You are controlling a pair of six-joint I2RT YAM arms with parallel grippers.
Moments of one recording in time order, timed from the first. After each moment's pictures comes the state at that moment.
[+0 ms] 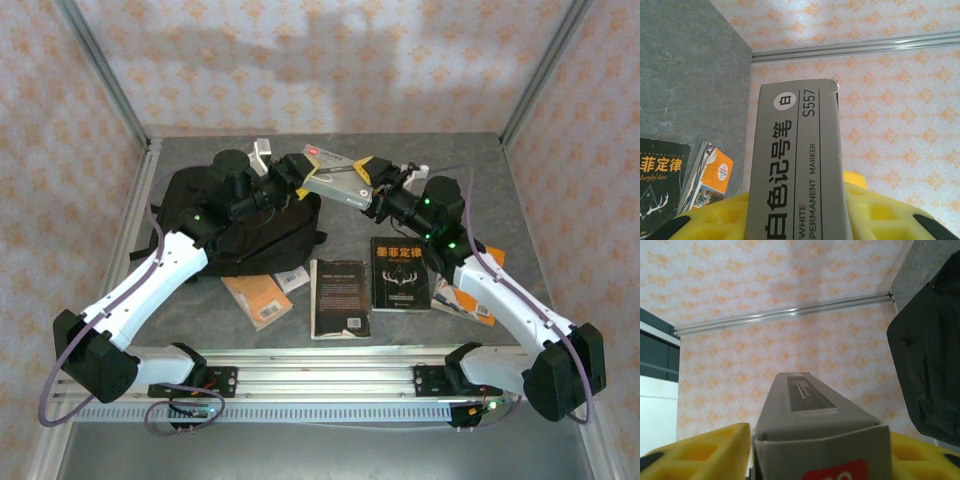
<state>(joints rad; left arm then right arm) -0.49 1.28 1.20 -0.10 0.34 -1.39 0.48 1.16 0.90 0.28 -0.39 1.72</state>
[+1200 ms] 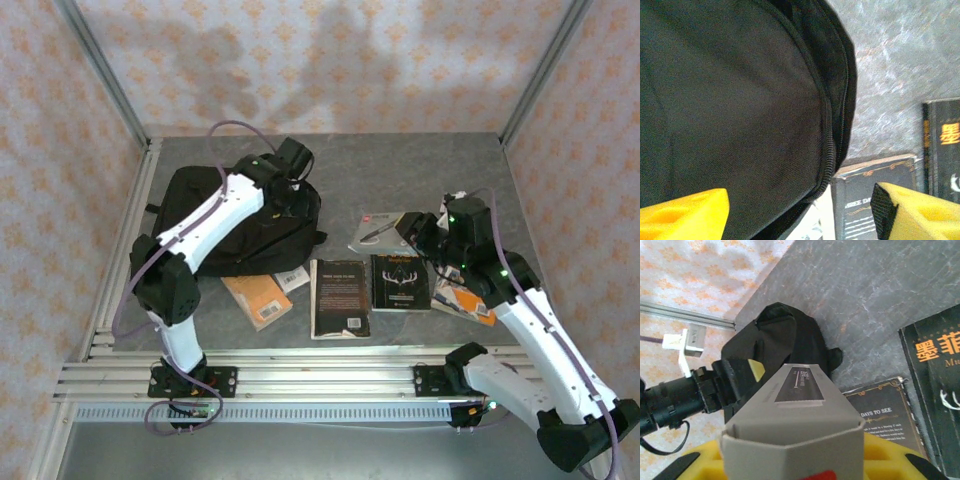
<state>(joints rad) -0.51 1.82 1.73 -1.09 -0.05 -0.46 0.42 0.86 1.00 -0.71 -0.17 1.01</state>
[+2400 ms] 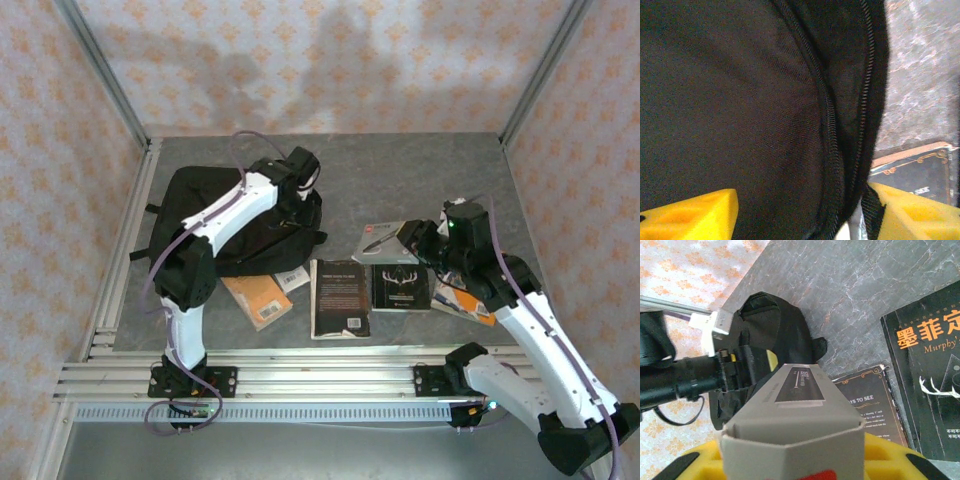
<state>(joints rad) -0.49 1.93 1.74 -1.09 0.03 -0.39 0.42 0.84 0.98 -0.75 -0.18 0.99</state>
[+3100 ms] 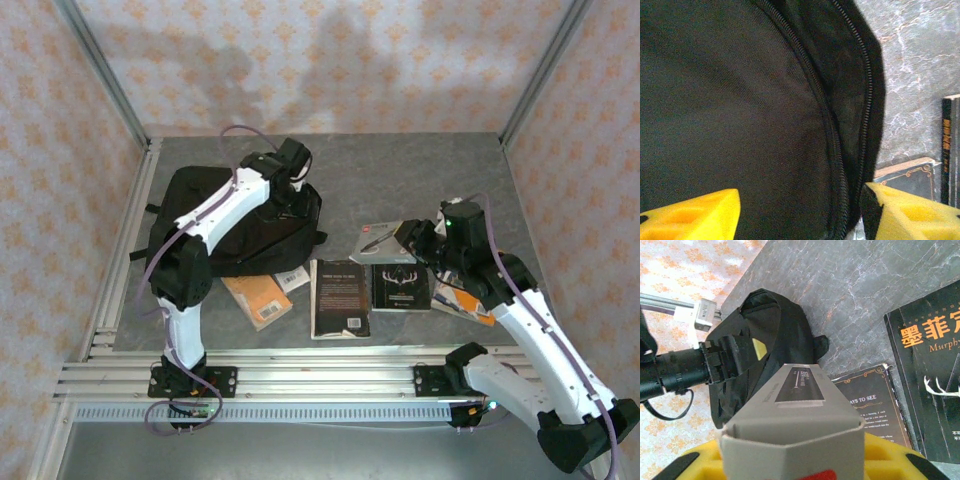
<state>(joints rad) -0.45 1.95 1.75 -1.05 0.06 -0.38 0.42 0.85 0.96 -0.73 -0.19 1.00</state>
